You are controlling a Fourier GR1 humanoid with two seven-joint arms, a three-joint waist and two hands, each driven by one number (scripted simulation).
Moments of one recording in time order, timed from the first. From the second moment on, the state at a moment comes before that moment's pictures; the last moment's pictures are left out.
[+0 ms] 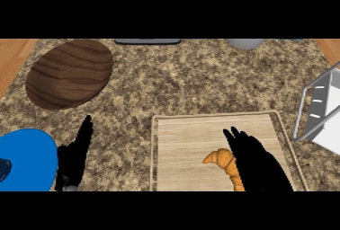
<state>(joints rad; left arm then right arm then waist) 0.08 0.18 -0.16 -1.43 0.03 0.26 0.03 -0.12 -0.43 0.67 -2.02 0.66 0.32 1.03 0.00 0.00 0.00</state>
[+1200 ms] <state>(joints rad) 0.10 0.15 -0.13 -1.43 -0.01 0.23 0.00 -0.06 -0.30 0.55 -1.82 0.73 0.45 0.94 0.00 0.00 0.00</state>
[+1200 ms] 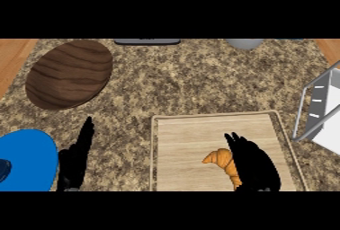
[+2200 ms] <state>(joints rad) 0.13 0.13 -0.08 -1.45 -0.02 0.24 0.03 0.15 -0.59 0.29 -1.76 0.78 0.27 0.51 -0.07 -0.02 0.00</state>
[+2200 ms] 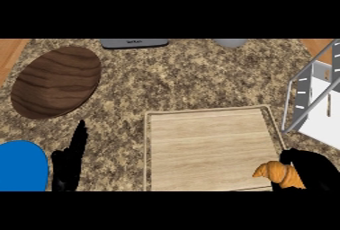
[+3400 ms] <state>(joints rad) 0.14 0.12 -0.08 -1.46 -0.04 0.24 0.01 0.51 -1.00 -1.02 -1.43 -0.07 0.42 -0.27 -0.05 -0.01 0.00</state>
